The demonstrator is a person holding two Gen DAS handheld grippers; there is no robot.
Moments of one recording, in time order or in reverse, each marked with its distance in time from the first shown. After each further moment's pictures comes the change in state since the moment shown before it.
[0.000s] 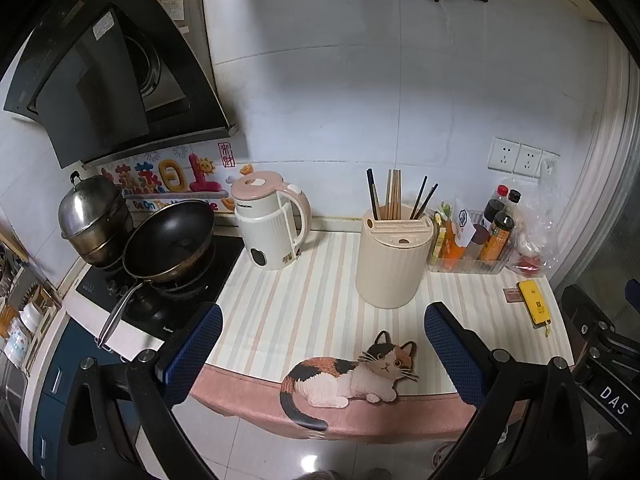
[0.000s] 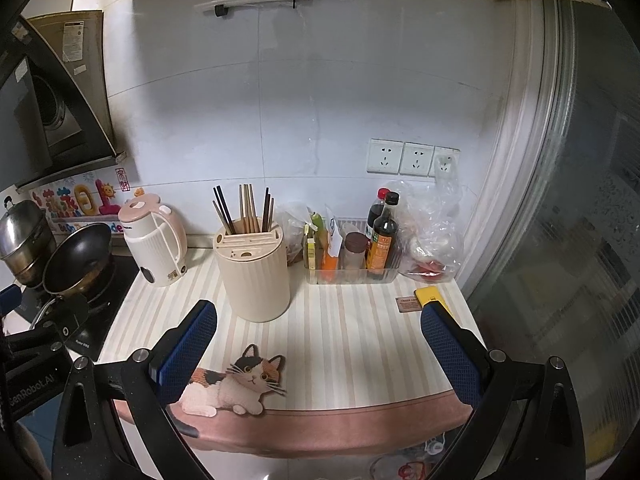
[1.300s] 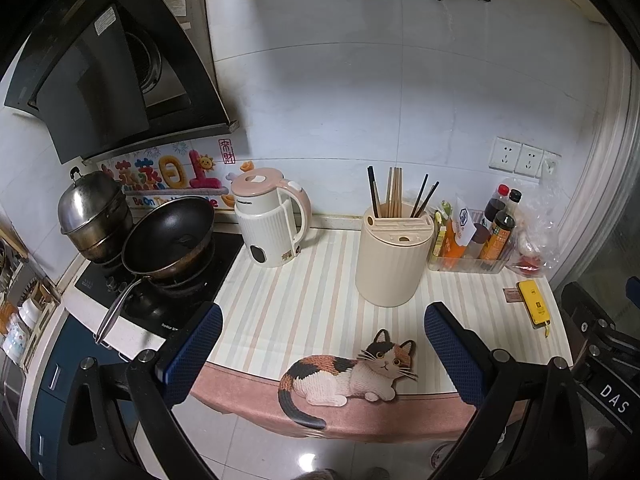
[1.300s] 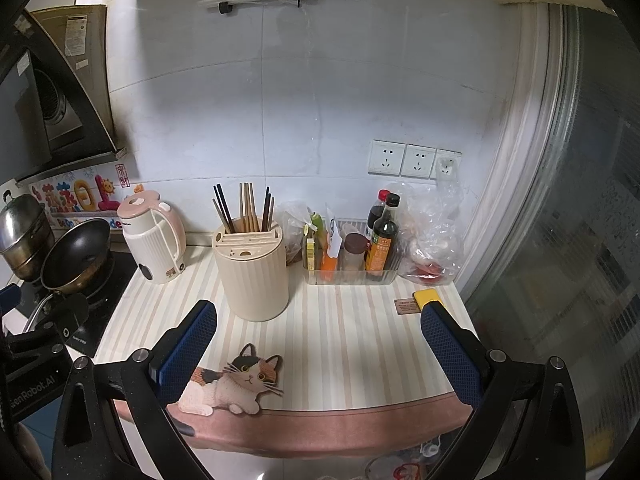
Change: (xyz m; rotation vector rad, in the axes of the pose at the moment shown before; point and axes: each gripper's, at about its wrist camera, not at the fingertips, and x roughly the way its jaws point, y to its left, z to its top) left arm 0.004 -0.002 0.001 -0.002 0.005 -0.002; right arm 0.006 0.002 0.003 -0.021 0.007 -0.003
